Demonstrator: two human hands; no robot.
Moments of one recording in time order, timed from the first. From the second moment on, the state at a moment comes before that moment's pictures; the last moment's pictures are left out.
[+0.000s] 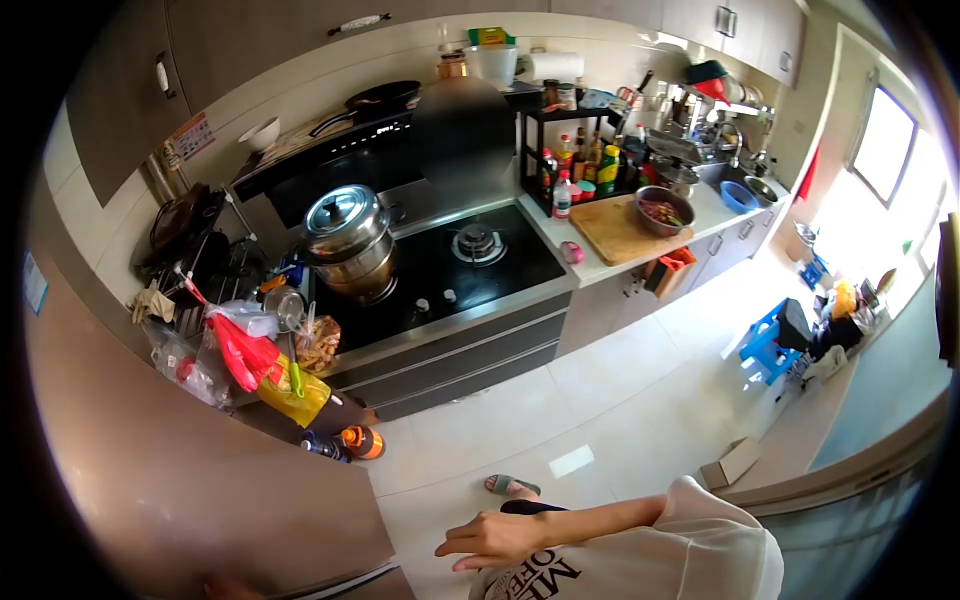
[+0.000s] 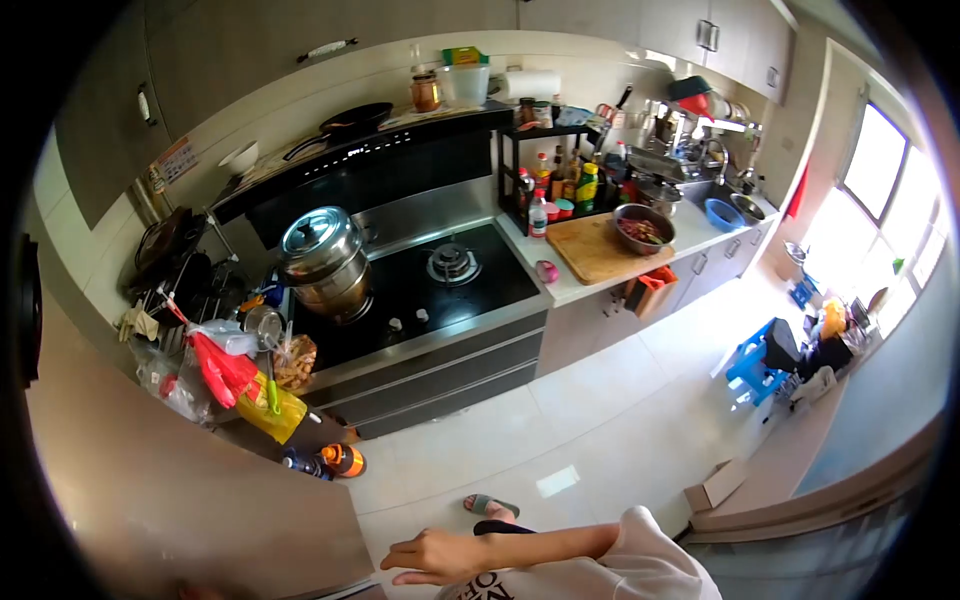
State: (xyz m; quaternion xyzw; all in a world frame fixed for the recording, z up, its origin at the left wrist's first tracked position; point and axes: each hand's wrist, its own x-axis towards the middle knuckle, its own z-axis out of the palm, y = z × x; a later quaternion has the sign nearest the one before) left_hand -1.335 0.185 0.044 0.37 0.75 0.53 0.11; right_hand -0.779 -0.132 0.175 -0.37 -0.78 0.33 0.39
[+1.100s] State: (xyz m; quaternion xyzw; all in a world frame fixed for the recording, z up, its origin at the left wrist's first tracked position) left_hand -1.135 -0.002 0.103 0.41 0.53 0.71 0.21; right_hand -0.711 -0.215 0.304 -0.20 -0.79 0.09 0.57
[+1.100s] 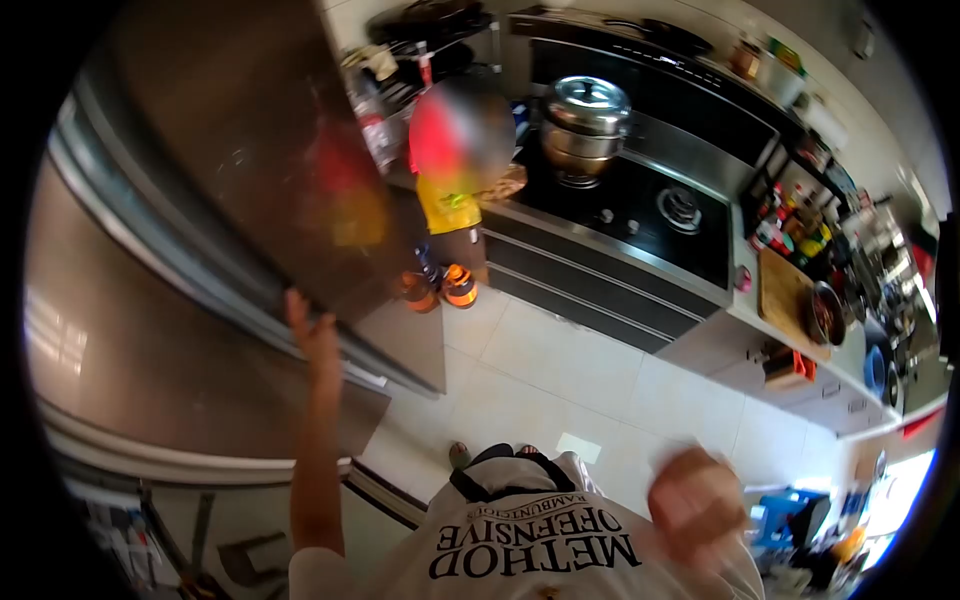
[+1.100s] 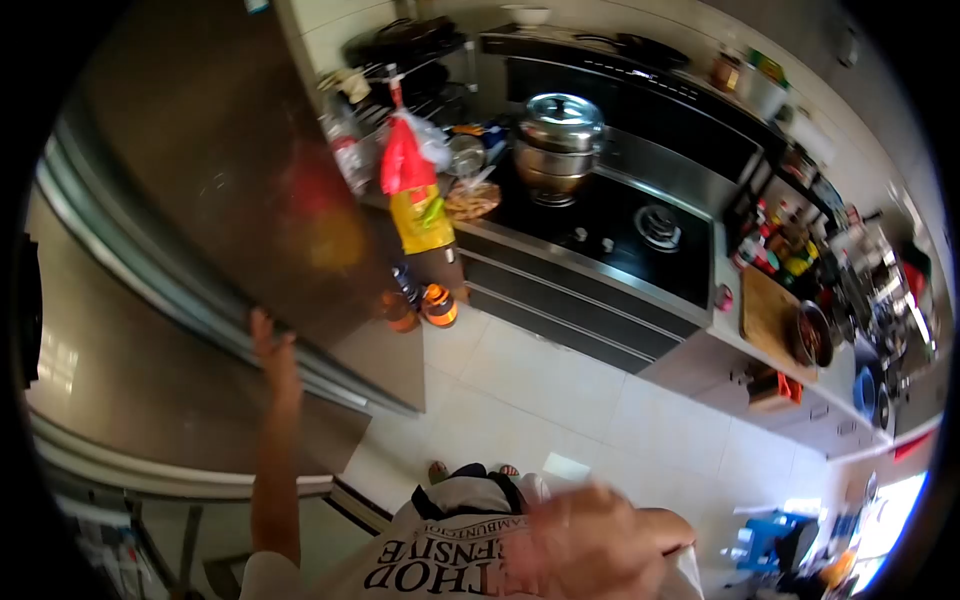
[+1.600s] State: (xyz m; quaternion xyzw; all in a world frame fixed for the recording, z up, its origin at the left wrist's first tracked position) left_hand -0.981 -0.130 0.088 0.64 0.48 0.38 0.46; right_hand -0.761 0.177 0.070 -0.46 -0.38 0.56 0.57
